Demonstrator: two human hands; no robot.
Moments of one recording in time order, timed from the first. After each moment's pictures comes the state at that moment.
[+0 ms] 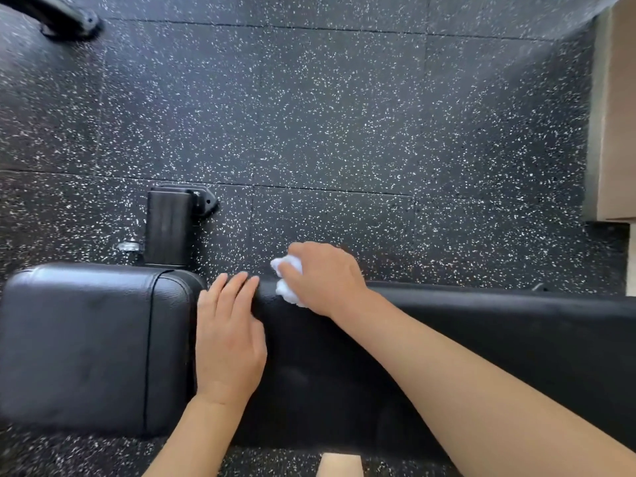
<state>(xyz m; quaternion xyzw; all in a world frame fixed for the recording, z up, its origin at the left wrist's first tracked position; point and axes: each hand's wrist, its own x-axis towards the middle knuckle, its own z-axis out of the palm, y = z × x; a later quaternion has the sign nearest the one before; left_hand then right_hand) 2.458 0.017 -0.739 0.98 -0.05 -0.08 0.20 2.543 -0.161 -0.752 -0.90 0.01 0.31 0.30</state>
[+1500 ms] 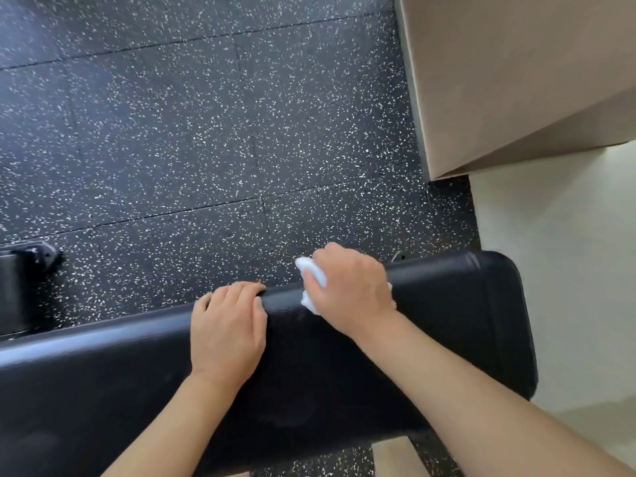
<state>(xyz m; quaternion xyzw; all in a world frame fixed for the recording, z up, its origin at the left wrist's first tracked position) 2.426 -0.338 -0.749 0.96 -0.20 -0.15 0.09 2.413 -0.552 -0.730 -0.96 0.13 0.11 0.20</state>
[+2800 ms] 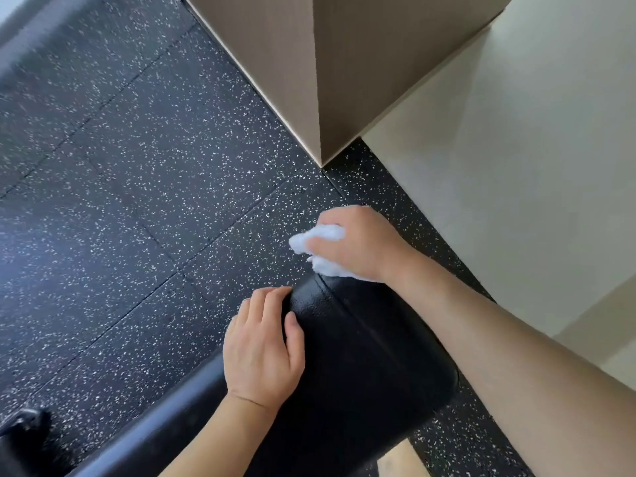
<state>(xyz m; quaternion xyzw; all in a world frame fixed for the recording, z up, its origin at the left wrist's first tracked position) 2.390 -0.585 -0.749 0.89 -0.38 -0.22 0.15 2.351 -0.814 -0.754 -0.78 0.34 0.17 0.49</state>
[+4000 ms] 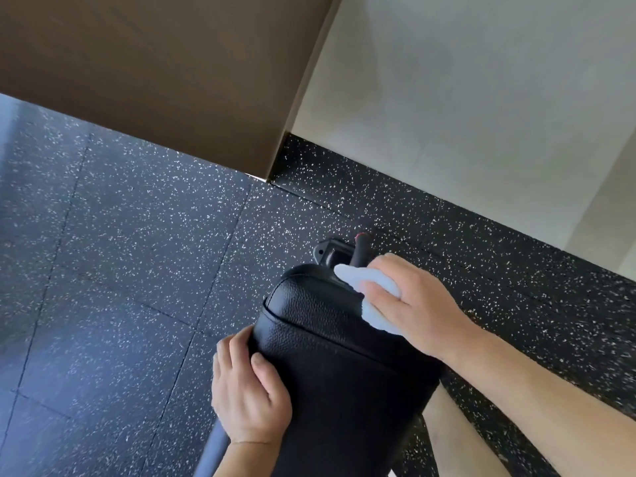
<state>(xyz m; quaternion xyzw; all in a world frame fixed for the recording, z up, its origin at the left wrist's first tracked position) 2.393 -0.581 -0.765 0.89 -0.39 -0.21 0.12 2.179 -0.768 -0.758 -0.65 0.51 0.00 0.56</state>
